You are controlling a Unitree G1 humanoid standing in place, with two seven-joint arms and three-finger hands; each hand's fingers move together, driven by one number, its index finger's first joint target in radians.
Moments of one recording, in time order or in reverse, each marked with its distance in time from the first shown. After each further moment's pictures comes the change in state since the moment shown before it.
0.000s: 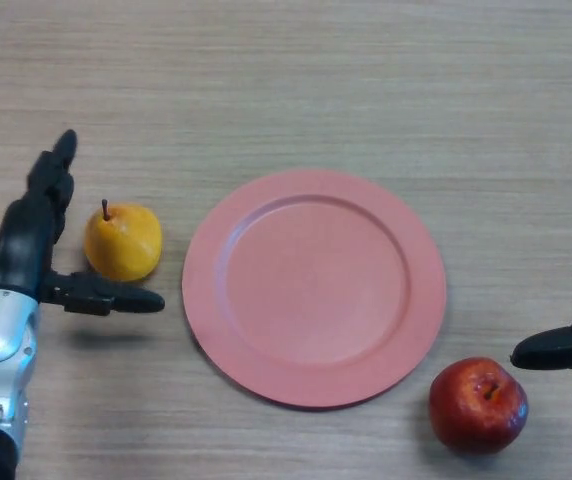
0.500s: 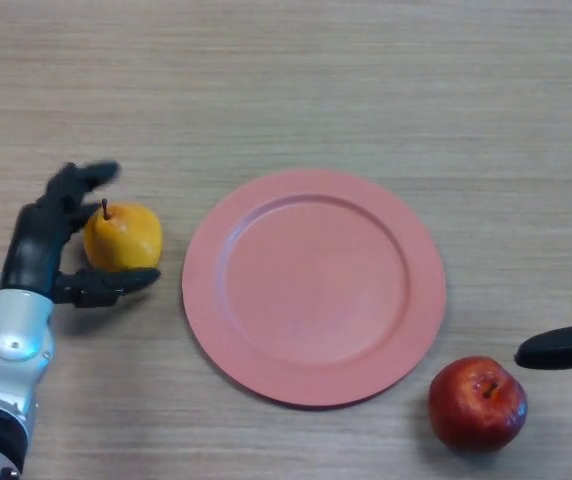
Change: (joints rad) left arm -0.067 -0.001 -0.040 0.168 0.185 -0.060 0.181; right arm 0.006 0.000 -0.018 0.000 -0.001 0.000 0.000
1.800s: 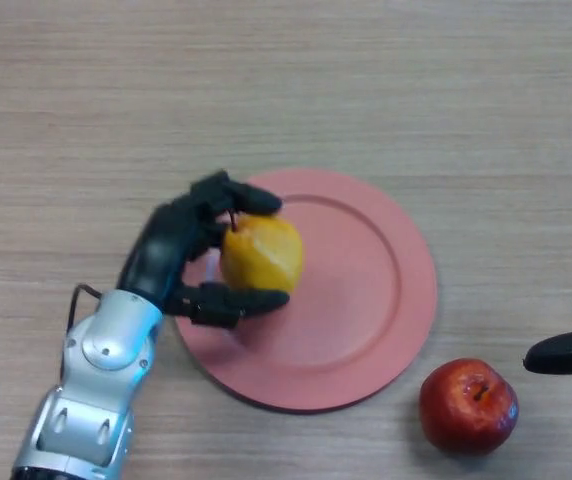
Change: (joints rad) left arm 0.287 -0.169 -0.176 -0.887 -0.145 0.578 -0.256; right arm 0.006 0.000 -0.020 -0.048 0.003 0.055 0.009
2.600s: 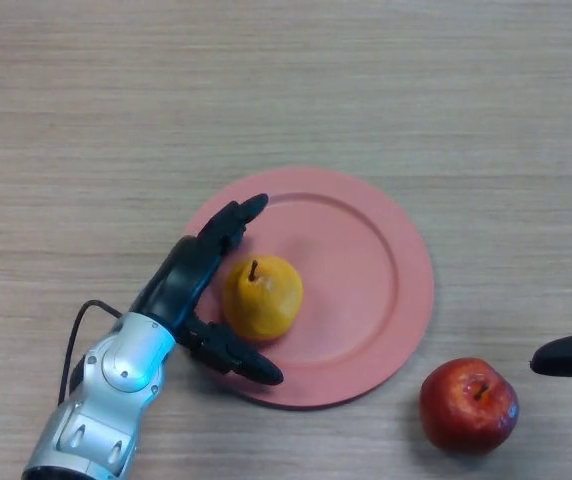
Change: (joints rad) left arm -0.028 -0.001 -0.014 0.202 0.194 -0.189 0.008; right arm 0.007 0.000 -0.017 0.006 -0.006 0.000 0.009
